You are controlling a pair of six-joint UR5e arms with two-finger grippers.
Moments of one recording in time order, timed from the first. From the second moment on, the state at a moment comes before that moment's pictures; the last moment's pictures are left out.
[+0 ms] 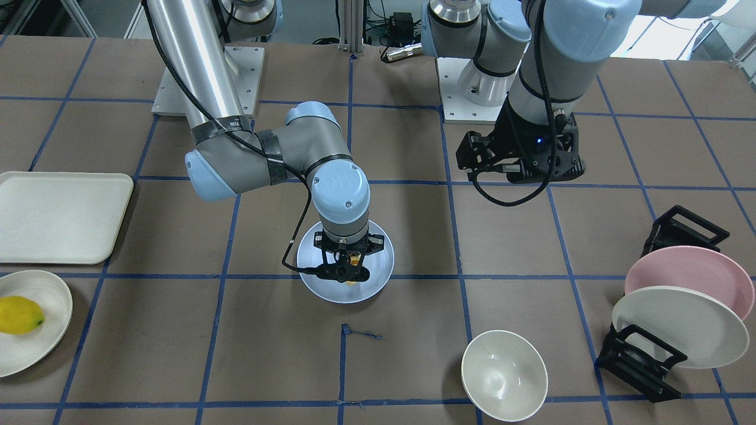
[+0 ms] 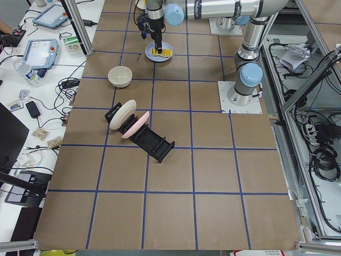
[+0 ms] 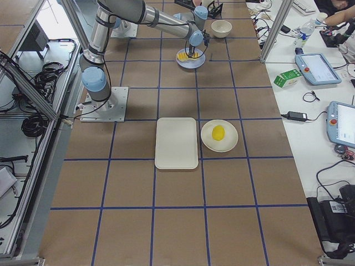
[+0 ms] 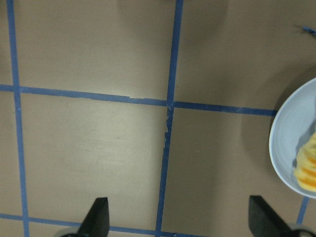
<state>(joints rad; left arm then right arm) -1.61 -1.64 -1.55 -1.60 1.62 -0.11 1.96 -1.02 1.60 -2.04 -1.48 0.46</state>
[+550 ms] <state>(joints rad) -1.62 -1.55 -1.55 -1.62 1.60 -0.02 1.95 -1.03 1.58 -2.04 -1.49 0.45</state>
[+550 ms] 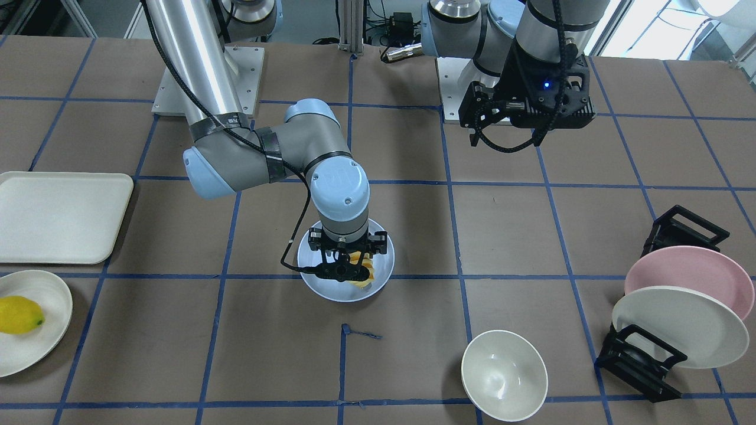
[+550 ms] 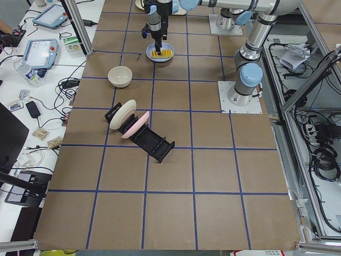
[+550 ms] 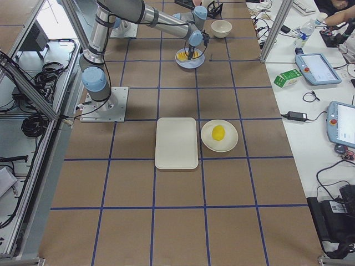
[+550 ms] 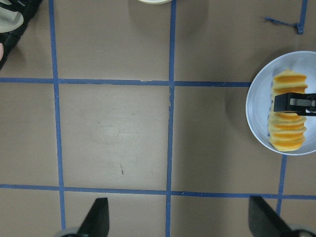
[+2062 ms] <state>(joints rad) -1.61 -1.50 -1.56 -1.62 1.60 -0.01 1.60 -1.58 1.57 -1.52 -1.54 0.11</state>
